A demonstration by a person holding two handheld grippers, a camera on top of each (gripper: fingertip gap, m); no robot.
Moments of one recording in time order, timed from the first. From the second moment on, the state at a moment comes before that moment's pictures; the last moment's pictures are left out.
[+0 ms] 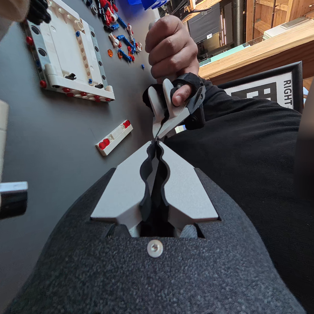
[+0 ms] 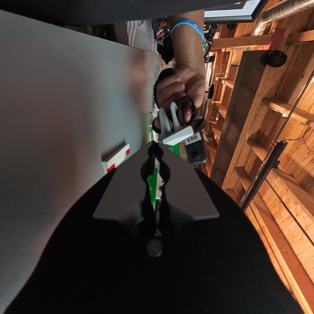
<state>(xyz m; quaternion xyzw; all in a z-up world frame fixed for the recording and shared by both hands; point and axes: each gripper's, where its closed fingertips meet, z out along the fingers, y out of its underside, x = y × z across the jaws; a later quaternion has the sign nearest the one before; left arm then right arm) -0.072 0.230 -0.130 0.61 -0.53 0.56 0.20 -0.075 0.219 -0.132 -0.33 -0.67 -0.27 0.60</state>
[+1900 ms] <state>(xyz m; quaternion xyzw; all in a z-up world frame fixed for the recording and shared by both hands) -0.054 0.232 -0.171 0.72 -0.39 0.55 0.15 -0.051 0.226 -0.187 -0.89 -0.22 0.11 0.39</state>
